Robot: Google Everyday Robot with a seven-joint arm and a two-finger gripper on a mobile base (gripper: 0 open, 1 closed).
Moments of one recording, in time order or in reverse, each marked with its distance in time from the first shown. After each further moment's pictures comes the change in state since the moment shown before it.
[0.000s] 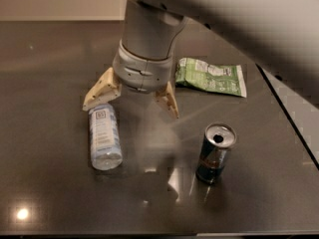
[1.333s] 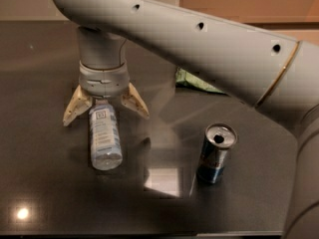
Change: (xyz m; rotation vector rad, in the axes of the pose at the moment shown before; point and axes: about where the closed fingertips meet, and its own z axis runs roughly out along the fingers) arm 0.034 -0.041 0.066 -0.140 -0.108 -0.126
